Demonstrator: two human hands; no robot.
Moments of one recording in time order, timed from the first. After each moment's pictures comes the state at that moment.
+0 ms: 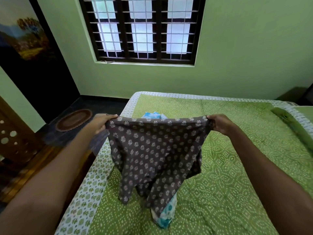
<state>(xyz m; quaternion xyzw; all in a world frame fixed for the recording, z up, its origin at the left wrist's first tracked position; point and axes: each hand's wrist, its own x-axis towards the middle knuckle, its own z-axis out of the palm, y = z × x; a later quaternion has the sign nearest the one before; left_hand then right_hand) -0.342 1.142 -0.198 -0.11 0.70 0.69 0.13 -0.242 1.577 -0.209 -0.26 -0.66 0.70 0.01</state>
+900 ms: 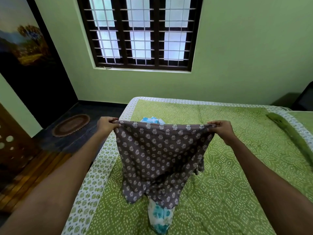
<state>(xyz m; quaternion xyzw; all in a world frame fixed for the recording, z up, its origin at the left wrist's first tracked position) -0.339 1.160 -0.218 0.02 0.89 0.45 -0.08 -0.218 1.597 -0.232 -0.20 -0.82 0.52 0.15</state>
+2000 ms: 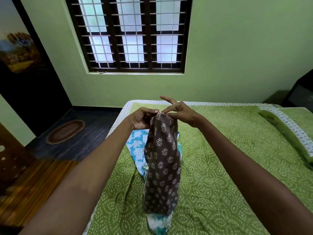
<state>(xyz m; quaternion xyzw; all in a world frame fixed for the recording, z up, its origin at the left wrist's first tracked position) -0.289 1.291 -0.135 0.18 0.53 0.70 0.44 -0.230 1.478 -0.126 0.18 -0.84 0.51 0.02</state>
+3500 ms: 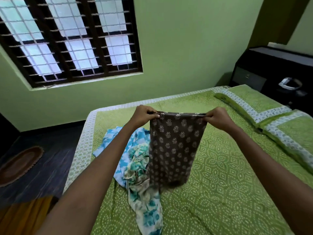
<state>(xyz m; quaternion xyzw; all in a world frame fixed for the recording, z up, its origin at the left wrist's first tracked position) -0.307 1.420 -0.150 0.42 0.80 0.43 0.05 -0.103 1.643 -0.147 -0.22 -0.93 0.22 0.18</state>
